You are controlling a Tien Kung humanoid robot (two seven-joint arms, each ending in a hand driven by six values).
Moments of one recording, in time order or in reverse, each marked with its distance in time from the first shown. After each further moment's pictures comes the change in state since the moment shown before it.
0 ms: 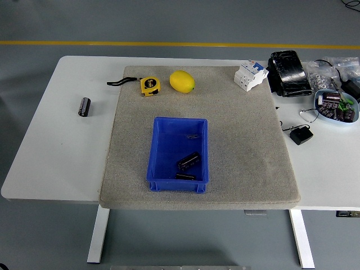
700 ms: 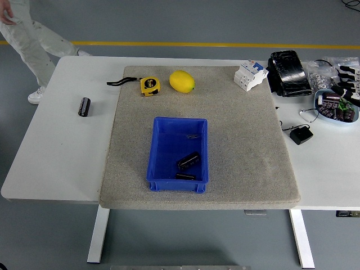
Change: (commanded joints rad) left arm -0.002 0.013 0.009 -0.011 -0.017 -0.007 0.011; right arm 0.301 -0.299 -0.381 -0.260 -0.337 -0.007 0.057
